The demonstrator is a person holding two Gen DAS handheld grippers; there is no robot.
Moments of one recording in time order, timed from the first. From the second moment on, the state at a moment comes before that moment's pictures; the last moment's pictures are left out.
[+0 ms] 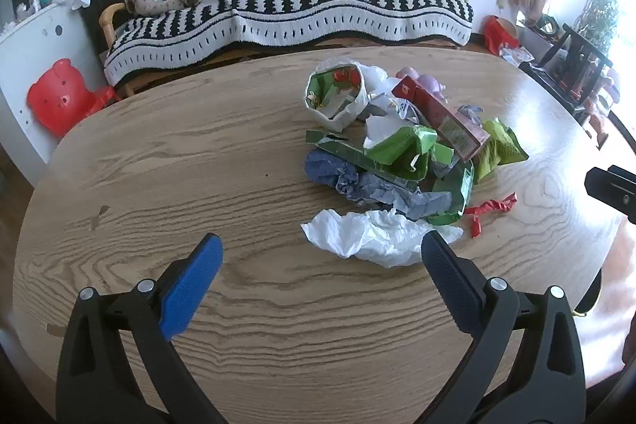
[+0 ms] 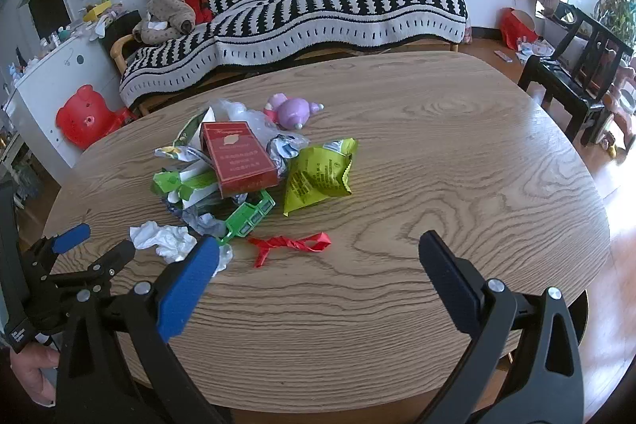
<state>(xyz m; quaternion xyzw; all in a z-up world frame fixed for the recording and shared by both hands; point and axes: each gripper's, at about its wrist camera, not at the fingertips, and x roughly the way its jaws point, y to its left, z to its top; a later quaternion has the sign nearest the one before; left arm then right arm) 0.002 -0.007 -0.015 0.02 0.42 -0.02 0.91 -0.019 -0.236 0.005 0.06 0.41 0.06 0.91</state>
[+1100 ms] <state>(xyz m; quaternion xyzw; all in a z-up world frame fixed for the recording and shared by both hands) 0.040 -0.026 -0.064 0.00 0.47 -0.07 0.88 0.102 -0.245 -0.069 0.14 0.48 0.06 0.86</state>
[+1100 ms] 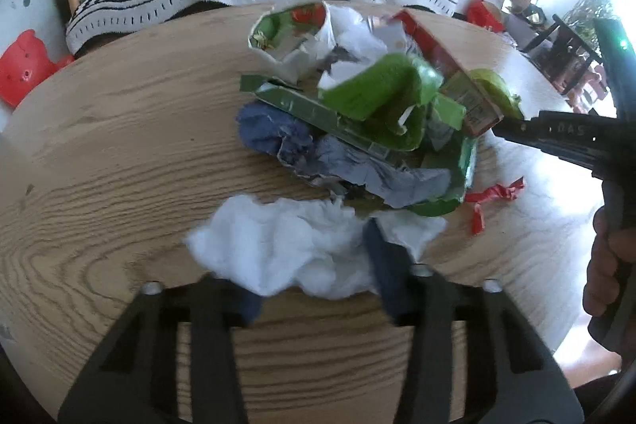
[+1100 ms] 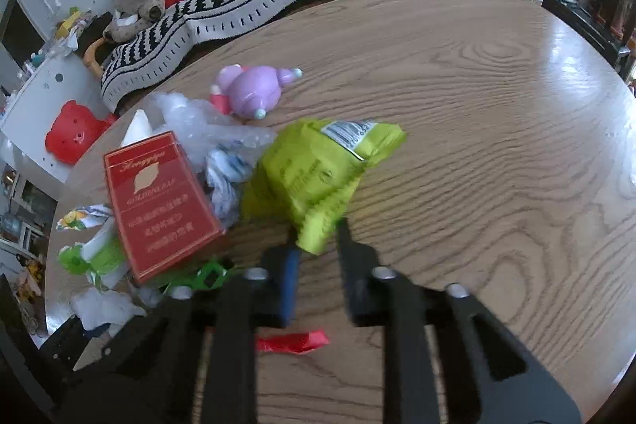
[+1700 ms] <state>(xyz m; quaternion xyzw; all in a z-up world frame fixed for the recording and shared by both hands) 0.011 -0.014 -0.019 0.01 0.42 -0.05 0.91 0.031 -0.273 0.000 0.10 0.39 0.06 0.91</state>
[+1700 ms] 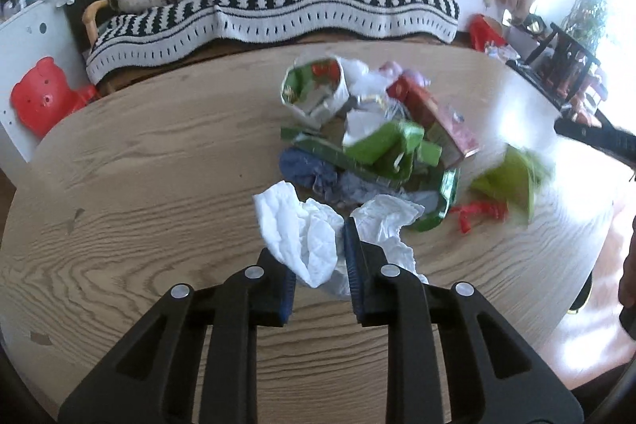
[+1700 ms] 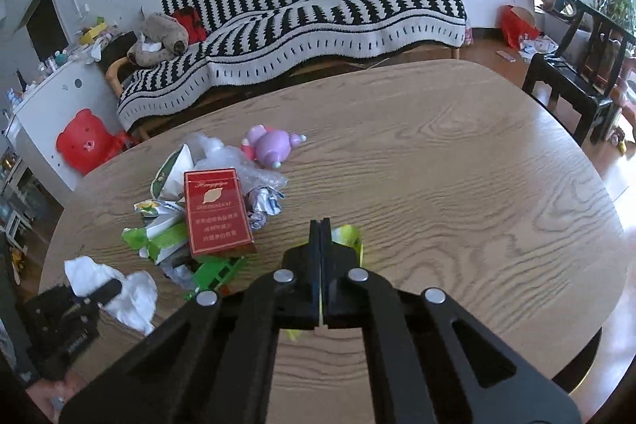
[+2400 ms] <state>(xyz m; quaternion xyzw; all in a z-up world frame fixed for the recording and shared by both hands) 0.019 -0.015 -0.033 0.01 0.45 -0.07 0.89 0.045 -0.261 -0.052 0.04 0.46 0.04 0.88</state>
